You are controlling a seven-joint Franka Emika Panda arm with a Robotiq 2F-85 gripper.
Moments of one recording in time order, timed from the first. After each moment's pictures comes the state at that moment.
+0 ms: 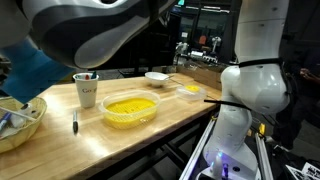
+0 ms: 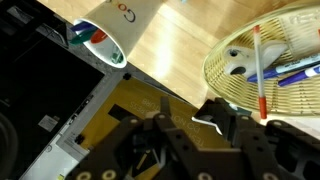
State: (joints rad) arm 0.55 0.20 0.38 -1.94 -1.10 1.95 1.30
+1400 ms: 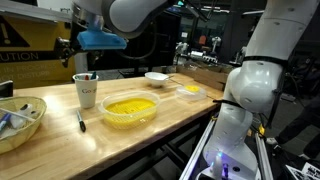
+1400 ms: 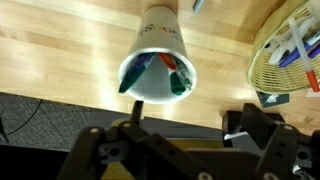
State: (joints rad) arm 0.23 -0.11 0.23 -2.26 -0.43 2.55 0.83
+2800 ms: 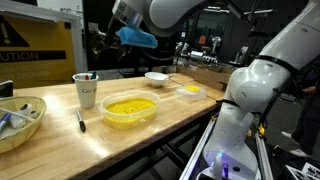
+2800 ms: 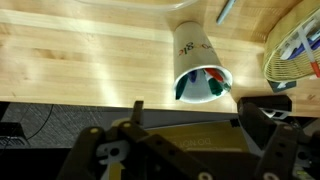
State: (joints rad) arm 0.12 -0.47 0.26 -2.57 -0.19 2.65 0.67
